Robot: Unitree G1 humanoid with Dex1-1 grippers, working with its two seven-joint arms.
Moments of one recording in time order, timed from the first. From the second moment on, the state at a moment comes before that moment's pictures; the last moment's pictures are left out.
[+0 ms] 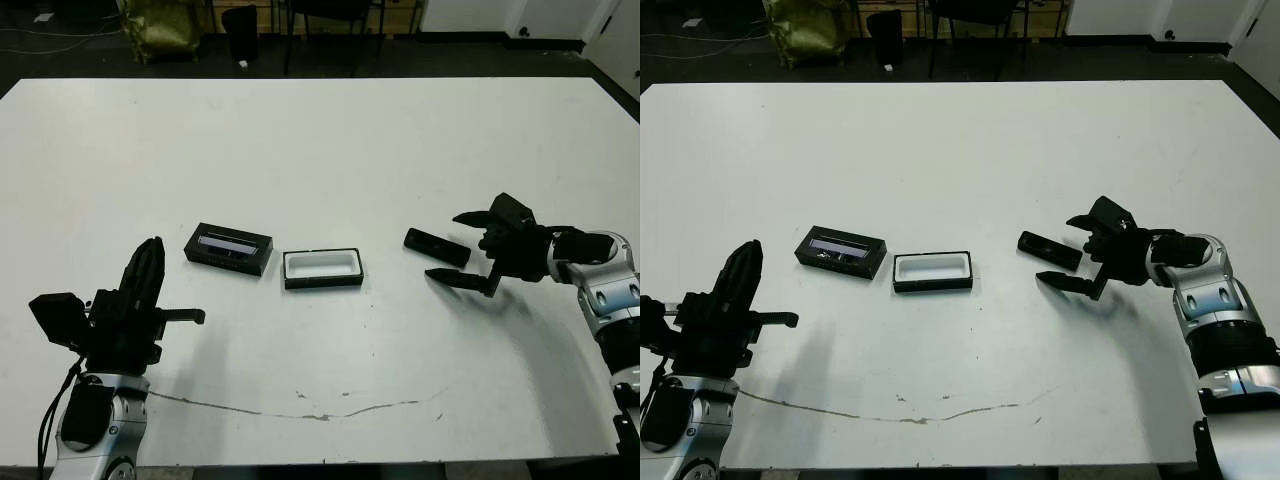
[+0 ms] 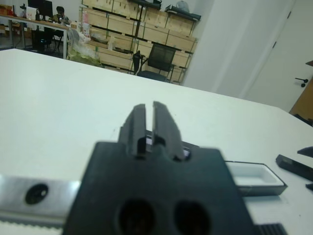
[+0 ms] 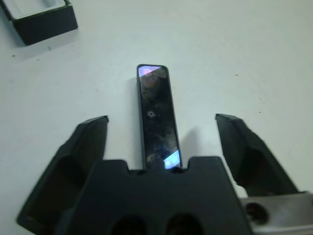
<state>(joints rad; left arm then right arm) 0.27 0.11 0.13 -0.47 -0.34 0.08 -0.13 -0.60 -0.65 0.16 0.69 0.00 -0.03 1.02</state>
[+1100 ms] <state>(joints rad) 0.27 0.11 0.12 -0.49 -0.32 0.10 -0.10 -0.72 -0.56 0.17 0.89 0.05 0.07 1.07</state>
